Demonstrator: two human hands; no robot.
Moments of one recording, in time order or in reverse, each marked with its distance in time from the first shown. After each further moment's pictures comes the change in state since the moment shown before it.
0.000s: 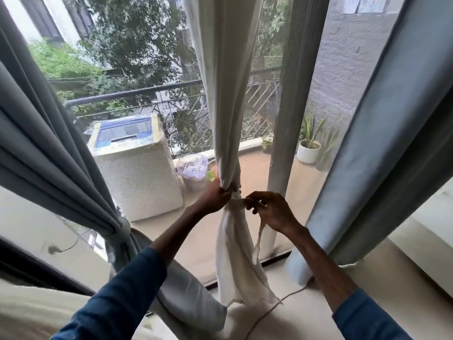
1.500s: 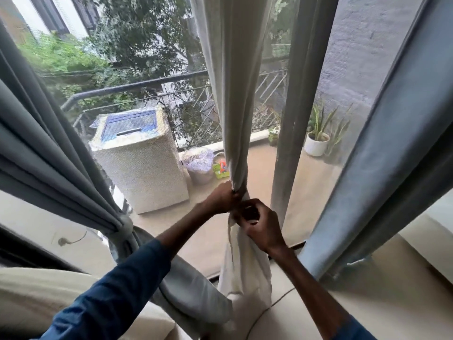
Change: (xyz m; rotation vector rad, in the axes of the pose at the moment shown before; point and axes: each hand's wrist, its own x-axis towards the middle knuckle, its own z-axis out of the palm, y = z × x) left_hand 0.004 0.001 0.016 0.220 -0.123 -0.071; right_hand -0.035 -0.023 0.055 0.355 0.177 0.144
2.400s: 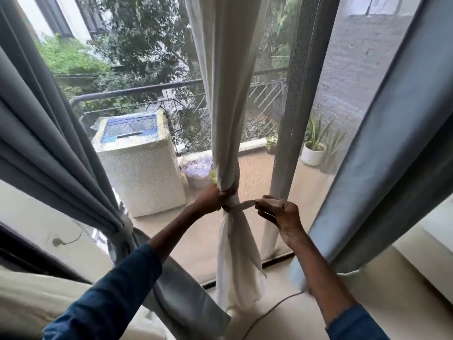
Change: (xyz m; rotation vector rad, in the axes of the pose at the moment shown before) left_hand -0.014 -0.012 -0.016 -0.299 0.045 -0.160; right_hand 0.027 0.002 -0.055 0.715 0.080 0.415
